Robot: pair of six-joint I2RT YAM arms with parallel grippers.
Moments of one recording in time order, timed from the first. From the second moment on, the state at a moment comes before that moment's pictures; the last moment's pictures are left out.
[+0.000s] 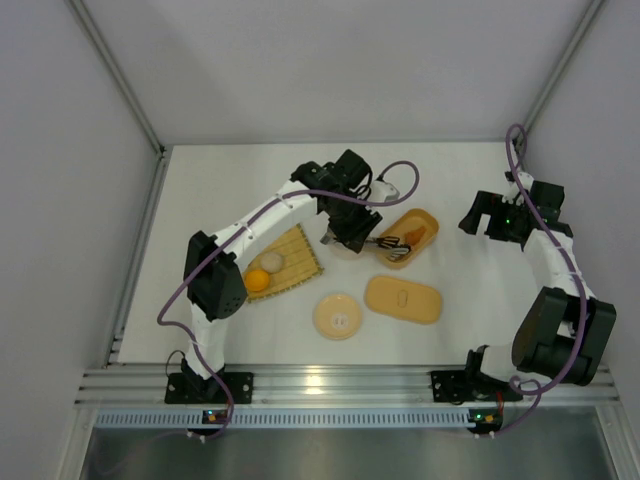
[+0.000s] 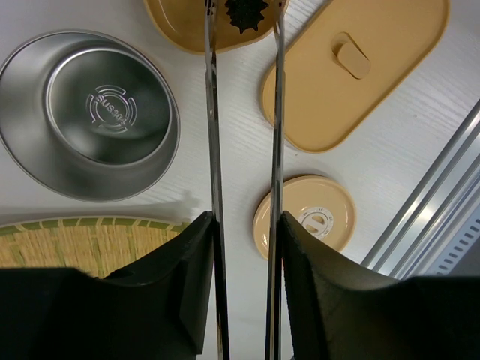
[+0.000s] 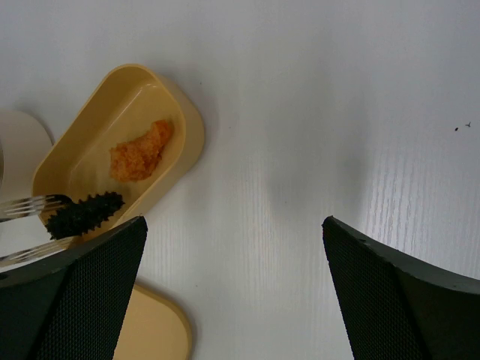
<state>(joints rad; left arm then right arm) -0.77 2.01 1.97 -1.08 0.31 0.20 -0.32 1.37 0.95 -0.39 -0.46 -0.01</state>
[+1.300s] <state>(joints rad) -0.09 1.46 1.47 -1.09 0.30 0.24 -0.32 1.37 0.95 -0.39 -0.47 -0.01</state>
